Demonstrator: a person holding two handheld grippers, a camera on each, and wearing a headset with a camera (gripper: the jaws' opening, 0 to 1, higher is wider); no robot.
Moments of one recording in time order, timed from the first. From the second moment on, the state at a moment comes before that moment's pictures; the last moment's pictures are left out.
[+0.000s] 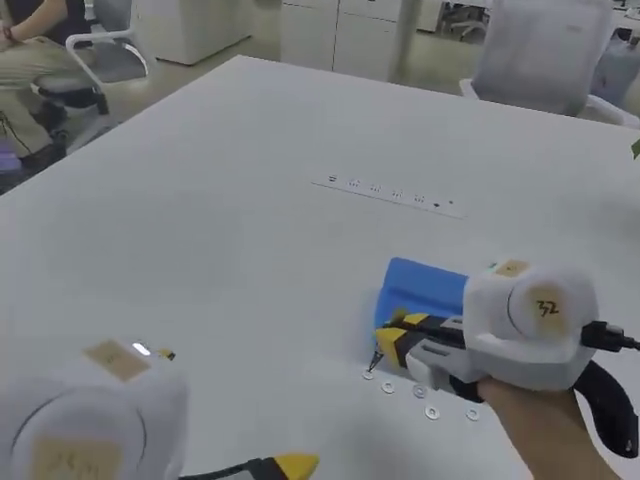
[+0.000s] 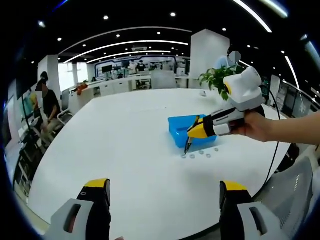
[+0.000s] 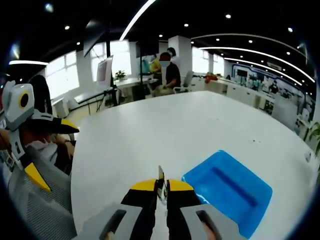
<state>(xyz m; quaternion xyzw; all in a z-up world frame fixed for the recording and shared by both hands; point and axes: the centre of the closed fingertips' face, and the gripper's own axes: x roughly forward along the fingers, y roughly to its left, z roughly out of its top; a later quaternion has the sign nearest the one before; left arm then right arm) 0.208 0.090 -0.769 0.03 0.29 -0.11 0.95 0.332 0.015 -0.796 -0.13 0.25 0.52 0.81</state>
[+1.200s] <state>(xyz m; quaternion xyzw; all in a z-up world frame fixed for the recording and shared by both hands) 0.206 0.083 -0.770 0.03 0.31 -0.13 0.94 0.336 0.015 -0.809 -0.14 0.27 0.50 0.81</state>
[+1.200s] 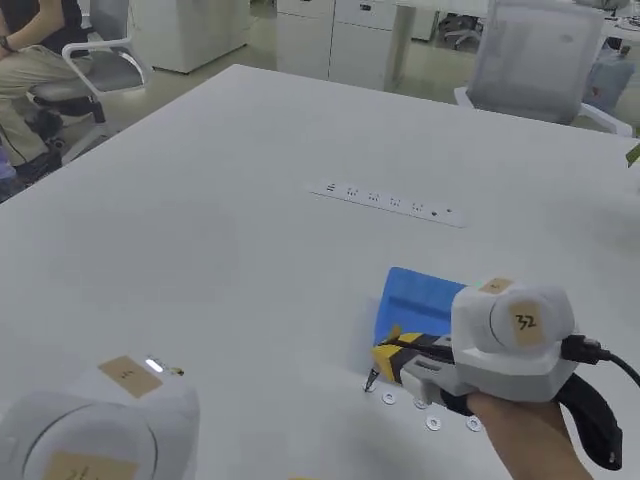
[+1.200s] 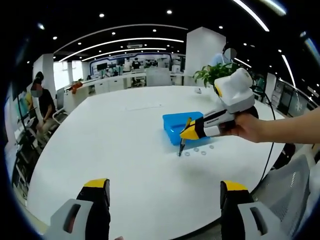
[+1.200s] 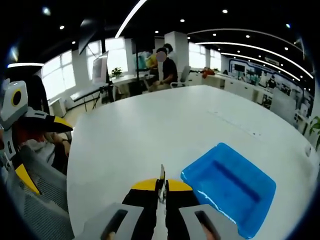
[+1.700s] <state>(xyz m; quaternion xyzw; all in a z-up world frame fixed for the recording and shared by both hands) 0.206 0.076 -0.765 0.03 0.30 -0.15 0.94 0.328 0.010 -0.773 -0.11 0.26 0.51 0.81</state>
